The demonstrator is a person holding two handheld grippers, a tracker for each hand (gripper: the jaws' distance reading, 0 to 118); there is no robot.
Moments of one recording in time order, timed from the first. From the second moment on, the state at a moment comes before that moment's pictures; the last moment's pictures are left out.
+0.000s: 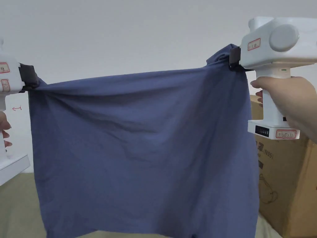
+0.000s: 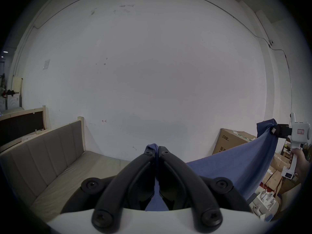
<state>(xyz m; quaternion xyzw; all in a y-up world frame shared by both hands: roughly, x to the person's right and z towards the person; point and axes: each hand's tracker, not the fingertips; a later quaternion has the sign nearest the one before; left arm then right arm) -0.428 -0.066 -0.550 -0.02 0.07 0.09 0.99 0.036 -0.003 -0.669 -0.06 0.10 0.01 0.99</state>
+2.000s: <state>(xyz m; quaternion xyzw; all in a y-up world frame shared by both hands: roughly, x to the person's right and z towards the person) -0.336 -0.316 -0.254 -0.05 0.05 0.08 0.99 0.079 -0.338 -0.317 -0.11 0.08 -0.07 0.99</state>
